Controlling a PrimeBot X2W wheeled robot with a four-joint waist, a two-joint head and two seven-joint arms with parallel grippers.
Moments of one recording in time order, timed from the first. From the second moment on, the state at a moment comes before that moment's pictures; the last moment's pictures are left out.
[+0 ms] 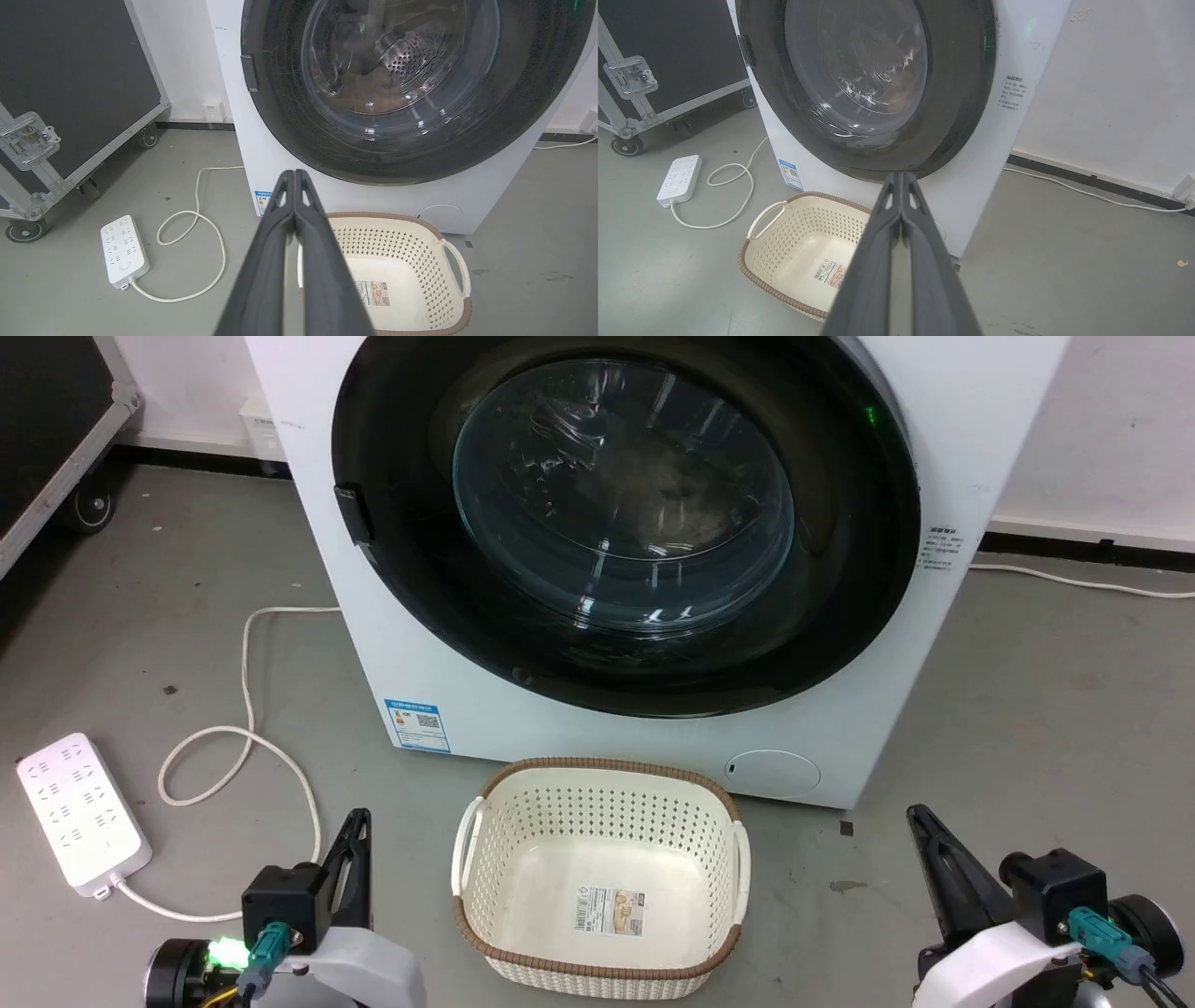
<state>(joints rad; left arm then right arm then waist) 0.02 0.05 0.00 0.00 0.00 0.00 0.00 0.01 -0.05 0.00 0.00 0.01 0.13 0.00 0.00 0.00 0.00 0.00</state>
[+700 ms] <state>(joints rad) 0.02 0.05 0.00 0.00 0.00 0.00 0.00 0.01 -0.05 0.00 0.00 0.01 0.13 0.00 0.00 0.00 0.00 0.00</state>
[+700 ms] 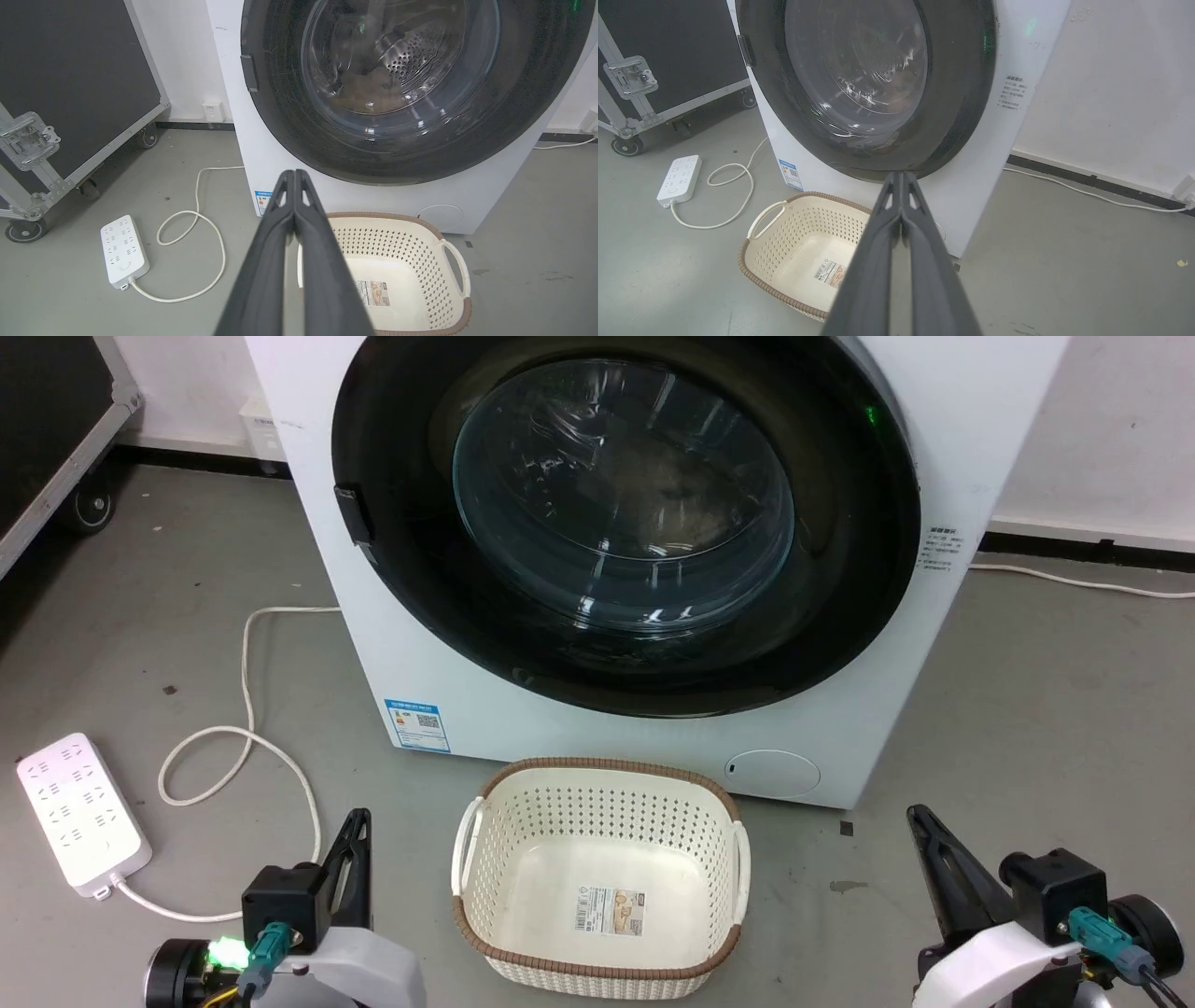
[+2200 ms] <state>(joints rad) 0.02 0.05 0.00 0.00 0.00 0.00 0.00 0.01 -0.05 0.00 0.00 0.01 0.13 0.00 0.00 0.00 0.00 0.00</state>
